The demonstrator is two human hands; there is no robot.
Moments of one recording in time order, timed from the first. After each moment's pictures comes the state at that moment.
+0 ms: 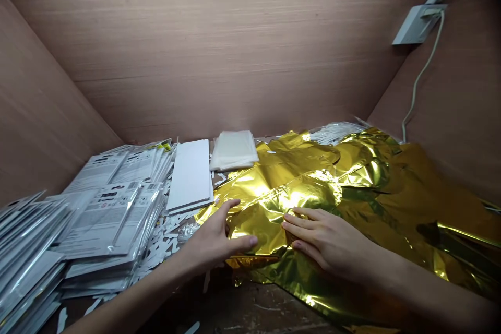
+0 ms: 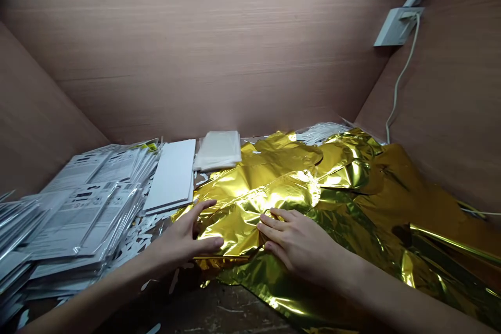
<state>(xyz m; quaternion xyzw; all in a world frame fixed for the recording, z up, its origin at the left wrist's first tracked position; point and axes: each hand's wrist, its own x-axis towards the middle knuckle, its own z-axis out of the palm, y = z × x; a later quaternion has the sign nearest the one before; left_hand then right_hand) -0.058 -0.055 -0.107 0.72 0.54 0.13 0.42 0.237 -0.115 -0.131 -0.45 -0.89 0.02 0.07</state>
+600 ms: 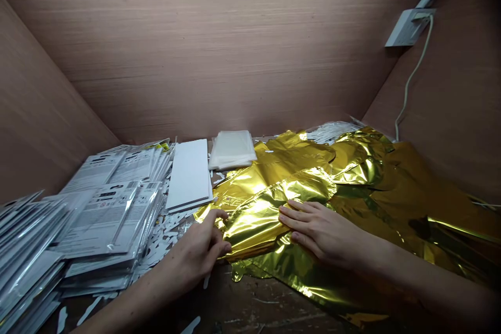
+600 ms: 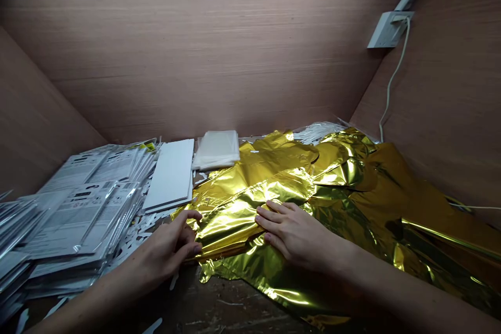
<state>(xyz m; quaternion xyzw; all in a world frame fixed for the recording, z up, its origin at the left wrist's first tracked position) -0.090 -0.067 -0.120 0.82 0.44 0.14 0.33 0.241 -0.109 -0.127 -0.45 -0.89 0.06 0.06</state>
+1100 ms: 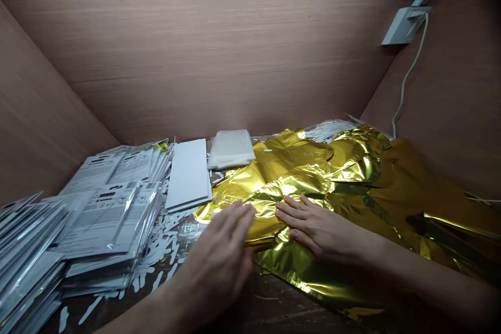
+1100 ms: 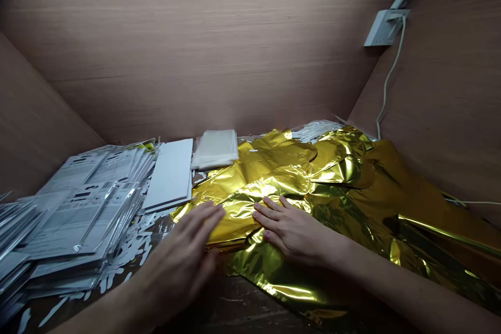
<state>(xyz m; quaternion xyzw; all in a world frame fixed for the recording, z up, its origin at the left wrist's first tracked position) -0.058 -0.092 -0.109 0.93 0.32 0.18 0.06 0.244 -0.106 -0.135 -0.44 -0.90 0.07 0.03</state>
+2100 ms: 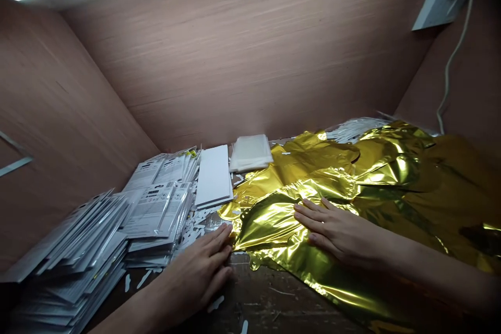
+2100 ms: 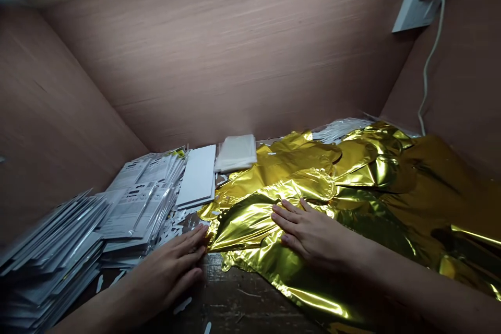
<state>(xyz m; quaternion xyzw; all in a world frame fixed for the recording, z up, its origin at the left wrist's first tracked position) -0.136 -0.112 -0.103 0.95 0.32 0.06 0.05 0.252 -0.100 -0.147 -0.41 -0.91 0.09 0.07</state>
